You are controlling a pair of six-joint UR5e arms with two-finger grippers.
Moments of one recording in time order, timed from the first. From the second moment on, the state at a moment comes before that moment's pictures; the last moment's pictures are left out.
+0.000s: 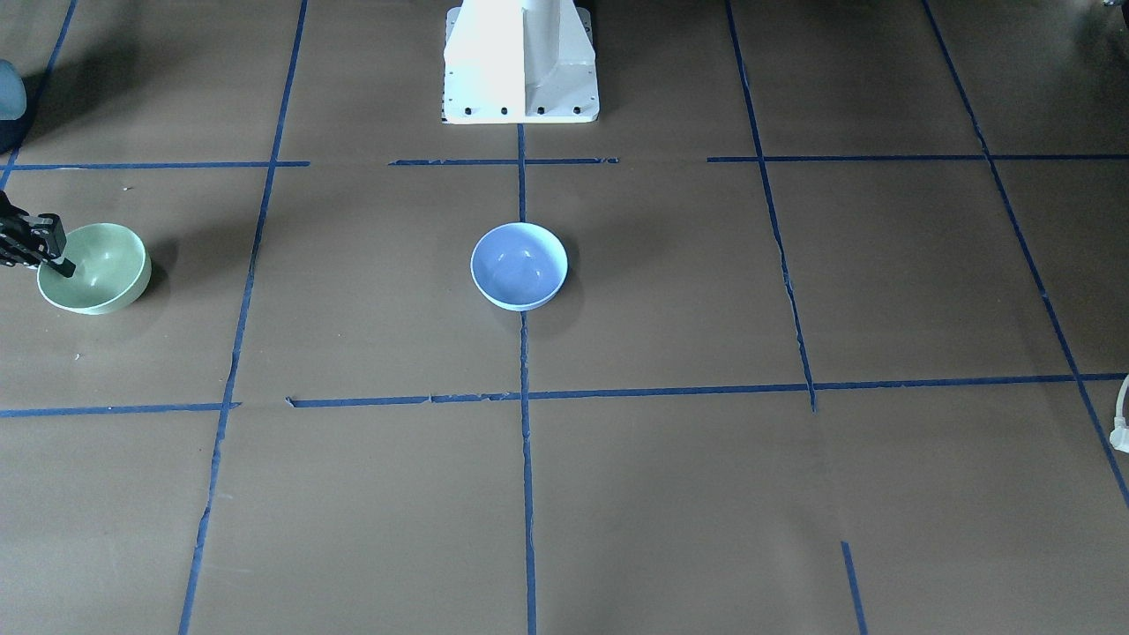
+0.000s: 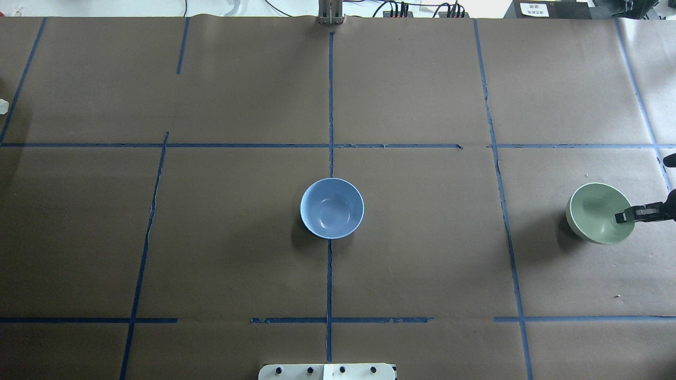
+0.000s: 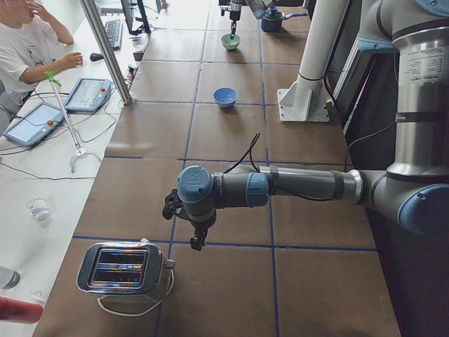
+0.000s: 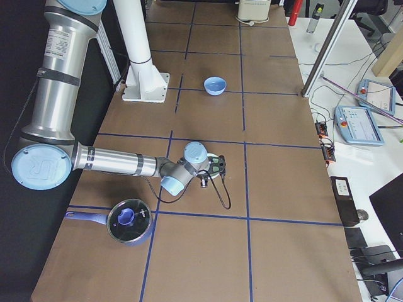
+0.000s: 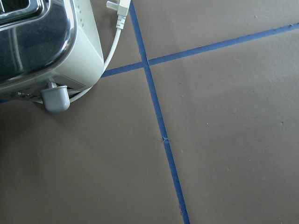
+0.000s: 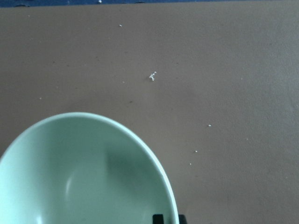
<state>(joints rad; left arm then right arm) -1.62 -1.49 -1.71 -1.46 -2.41 0.33 1.01 -1.81 1.58 -0.56 2.23 0.84</state>
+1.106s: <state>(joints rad) -1.62 -1.49 -1.72 -1.46 -2.42 0.30 0.75 -1.18 1.77 -1.24 2.13 1.41</state>
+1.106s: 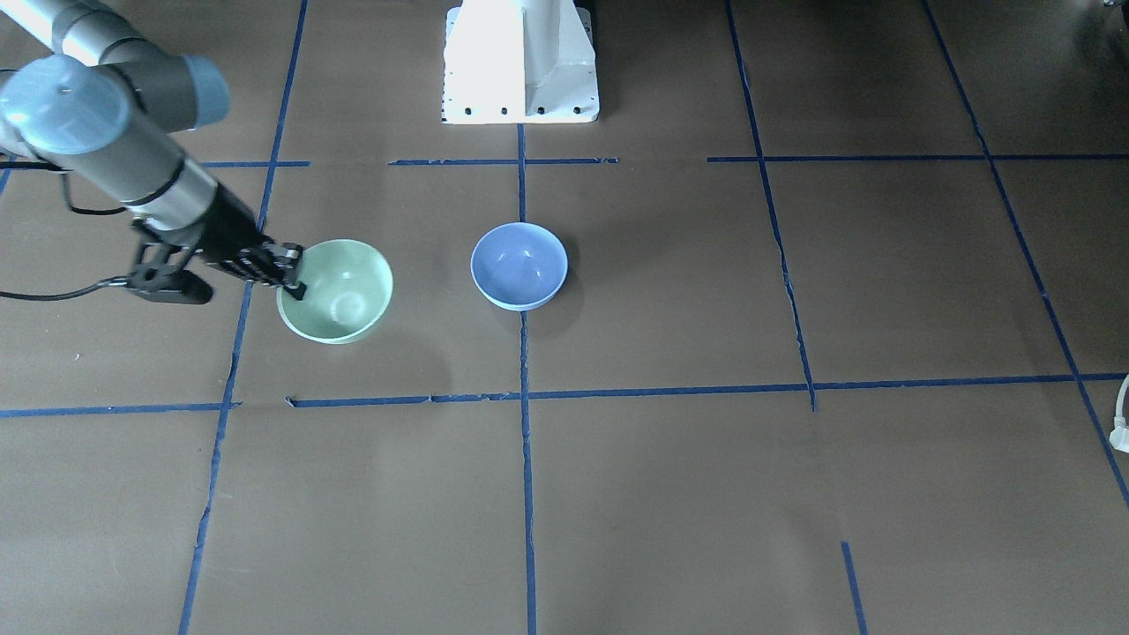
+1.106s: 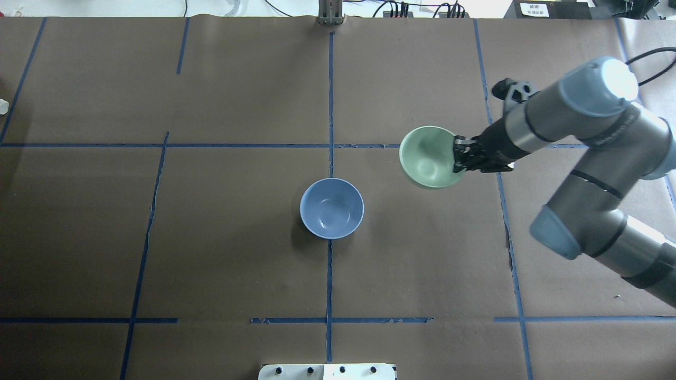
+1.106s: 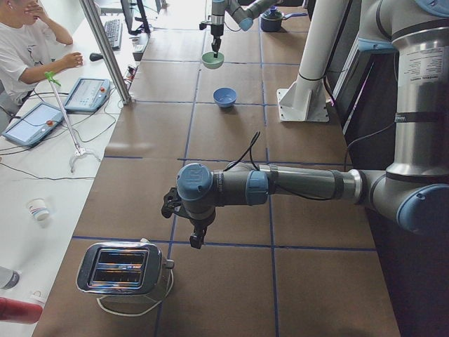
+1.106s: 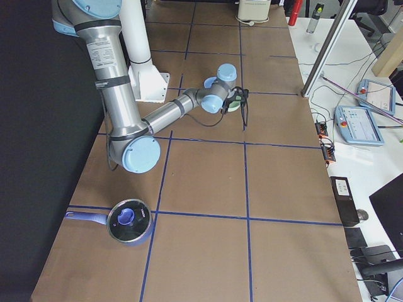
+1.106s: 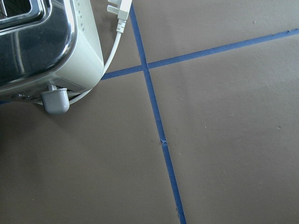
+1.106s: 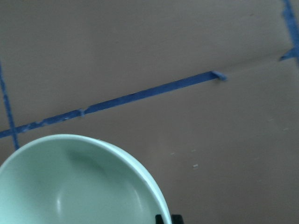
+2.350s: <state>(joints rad) -1.62 -1.50 -1.72 -1.46 -2.43 0.29 0.49 -0.97 1.70 -1.38 1.91 1.65</state>
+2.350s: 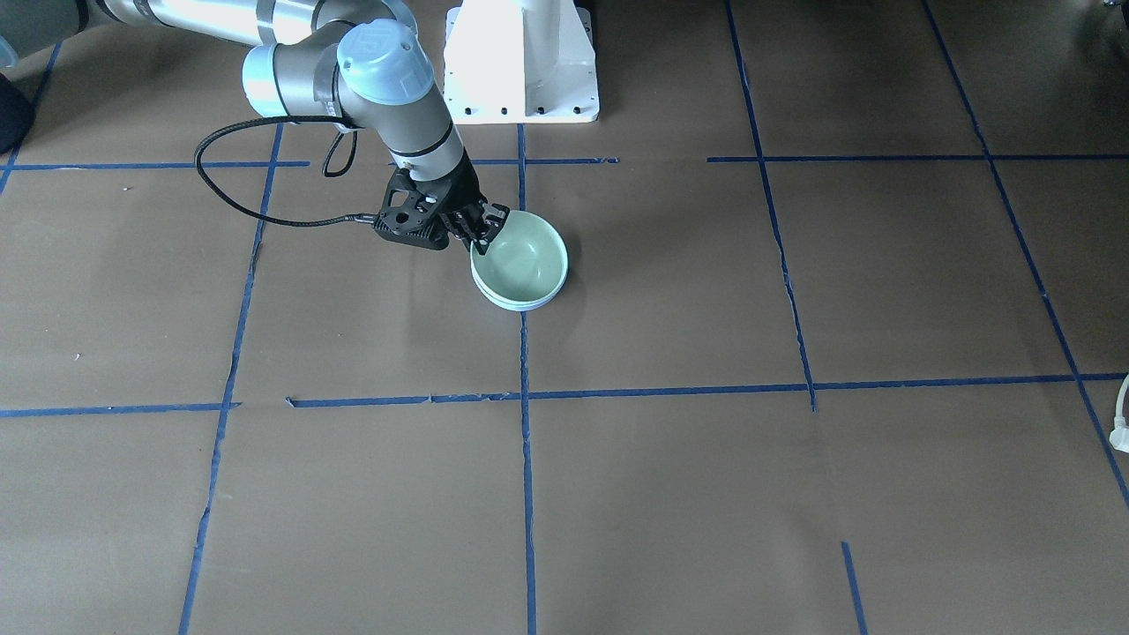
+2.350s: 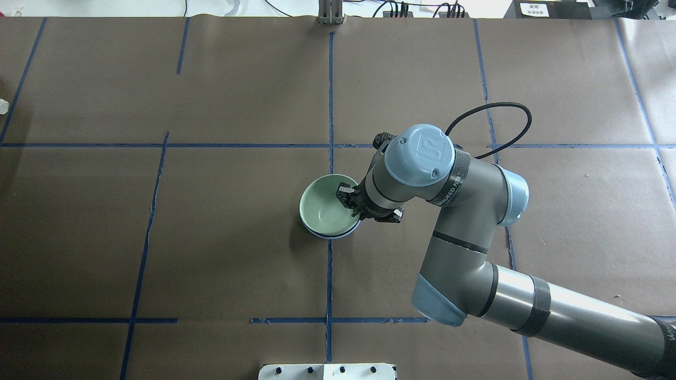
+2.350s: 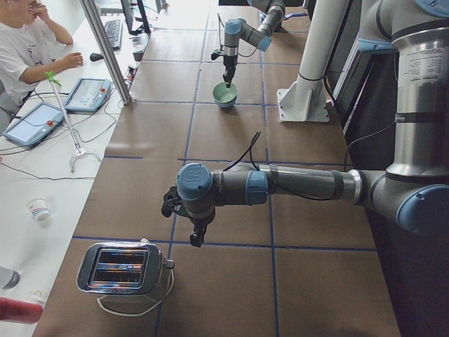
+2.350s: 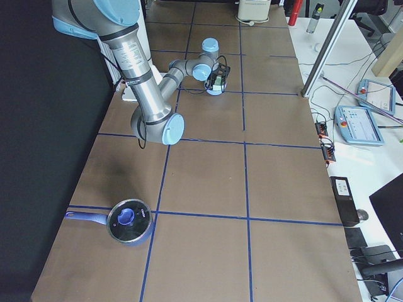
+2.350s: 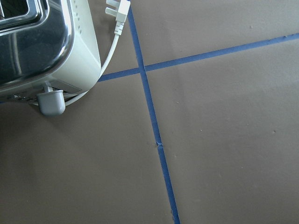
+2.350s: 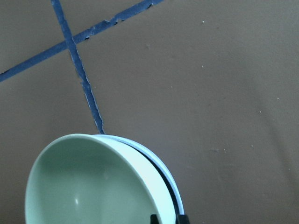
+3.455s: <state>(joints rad) -1.62 -1.50 -1.72 -1.46 -2.43 0.25 0.61 -0.96 1.71 -1.50 1.98 1.48</state>
